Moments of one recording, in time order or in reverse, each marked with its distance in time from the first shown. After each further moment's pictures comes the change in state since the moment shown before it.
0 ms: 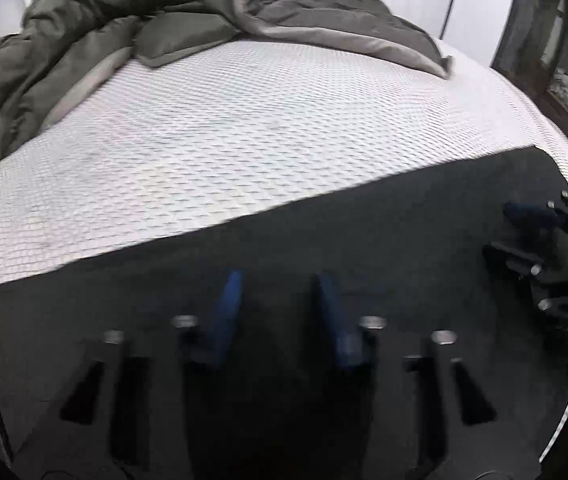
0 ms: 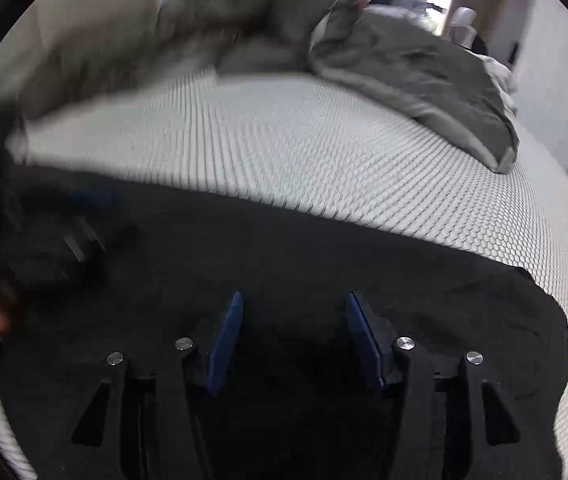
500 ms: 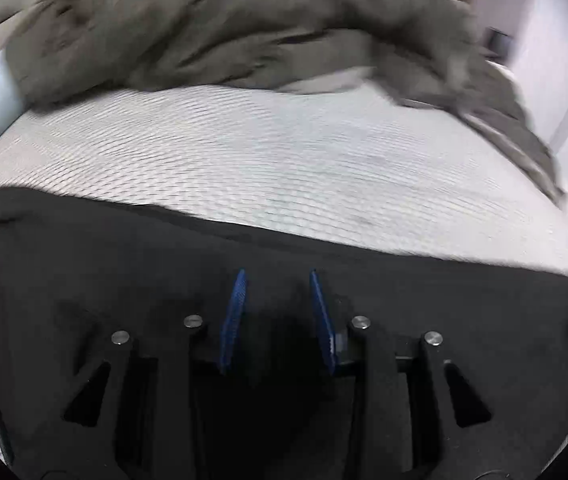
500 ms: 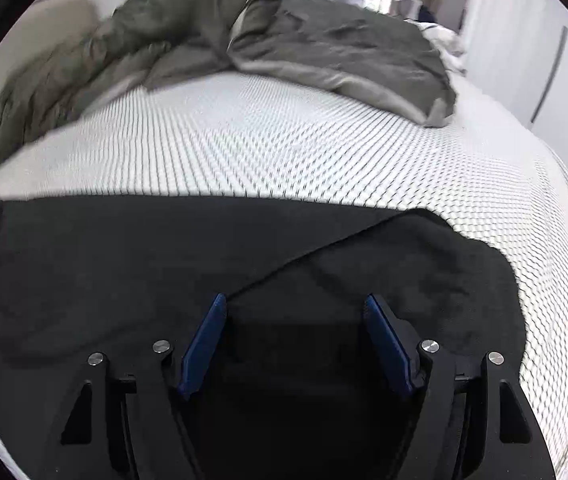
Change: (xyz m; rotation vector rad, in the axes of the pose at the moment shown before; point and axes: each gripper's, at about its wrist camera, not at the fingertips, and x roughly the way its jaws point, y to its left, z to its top) left arm -0.078 0.184 -0.060 -0.397 -0.100 0.175; right arm -0.015 -0.078 -0.026 0.221 -0.036 -0.030
